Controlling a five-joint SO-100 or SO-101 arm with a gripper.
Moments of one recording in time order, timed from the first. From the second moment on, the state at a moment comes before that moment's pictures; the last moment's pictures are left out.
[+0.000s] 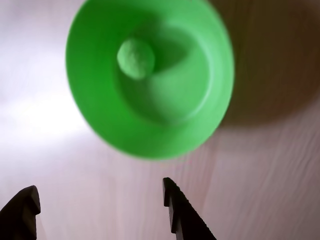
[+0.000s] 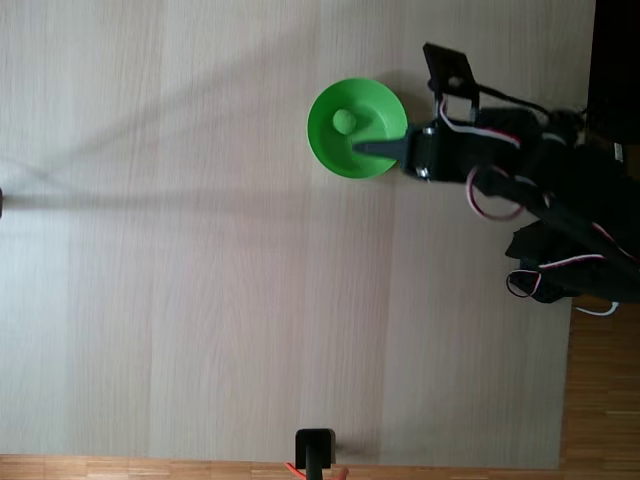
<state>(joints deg) 23.9 108.5 108.7 59.2 -31.2</state>
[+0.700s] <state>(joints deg) -3.9 158.0 148.3 59.2 -10.2</state>
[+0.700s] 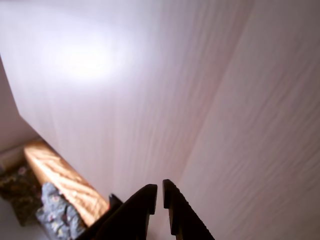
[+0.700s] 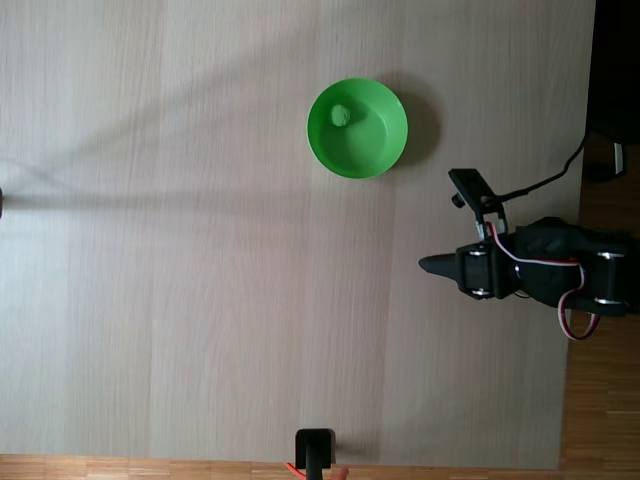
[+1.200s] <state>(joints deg) -6.6 175.7 164.1 60.8 -7.4</state>
